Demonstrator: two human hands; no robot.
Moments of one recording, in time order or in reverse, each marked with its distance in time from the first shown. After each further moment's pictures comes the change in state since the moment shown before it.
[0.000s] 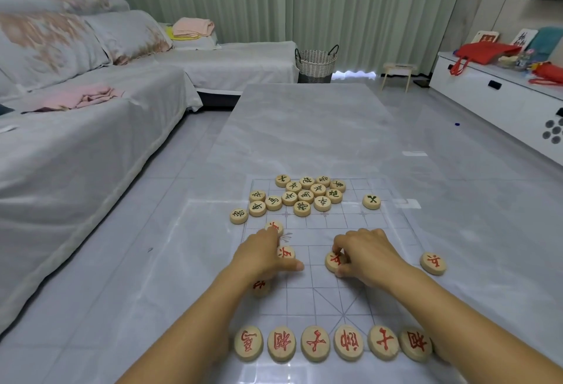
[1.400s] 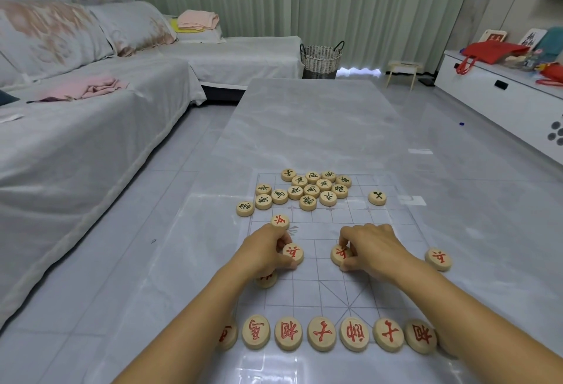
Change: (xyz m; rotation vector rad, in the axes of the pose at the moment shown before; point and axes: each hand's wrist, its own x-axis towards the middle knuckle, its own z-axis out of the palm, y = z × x) left_hand -0.005 -0.013 0.002 -0.116 0.025 0.115; right_hand 0.001 0.000 -0.001 0.021 -0.044 0.038
